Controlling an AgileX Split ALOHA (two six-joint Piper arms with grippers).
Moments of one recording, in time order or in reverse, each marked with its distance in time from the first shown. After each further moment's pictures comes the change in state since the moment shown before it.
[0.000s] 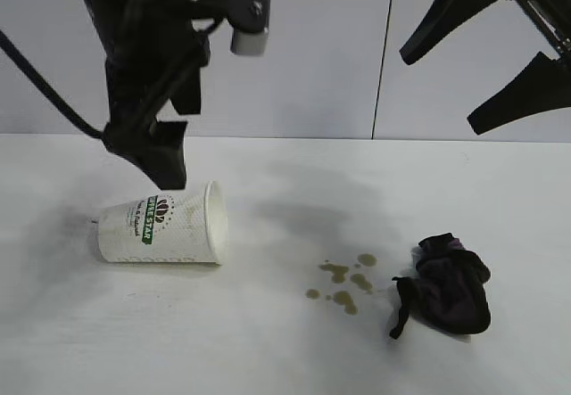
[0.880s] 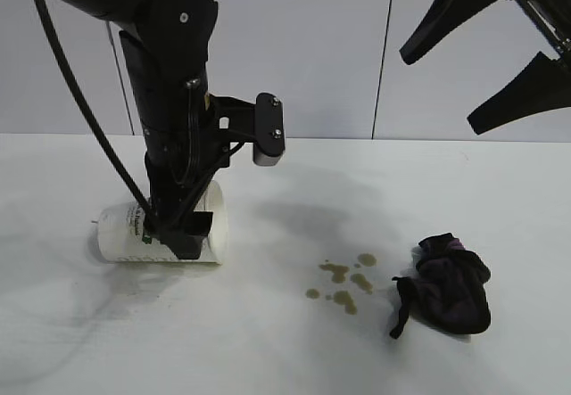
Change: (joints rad) left arm 0.000 0.208 0.000 0.122 -0.149 -0.144; right arm 0.000 0.000 0.000 0.000 -0.006 0.000
